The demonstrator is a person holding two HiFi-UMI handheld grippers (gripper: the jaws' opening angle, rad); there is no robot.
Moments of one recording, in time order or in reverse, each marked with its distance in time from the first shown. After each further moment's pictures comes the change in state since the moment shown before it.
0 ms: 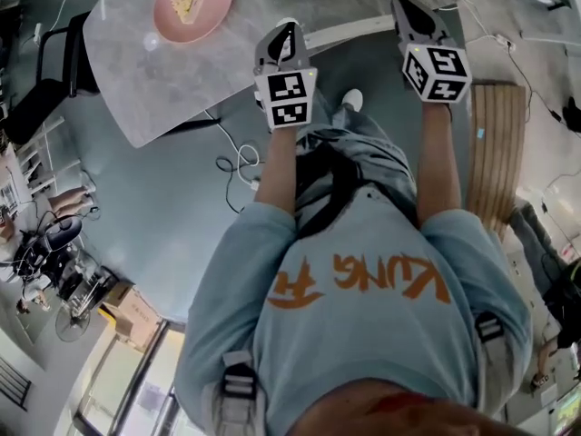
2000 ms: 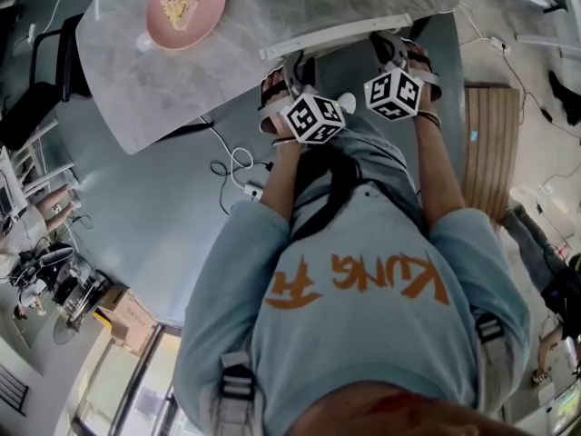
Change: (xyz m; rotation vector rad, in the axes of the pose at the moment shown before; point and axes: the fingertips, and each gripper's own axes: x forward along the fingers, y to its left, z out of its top) left arm 0.014 -0.053 -0.102 0.601 0.326 -0.045; right arm 0.013 0.031 -0.134 -0.852 0.424 0.064
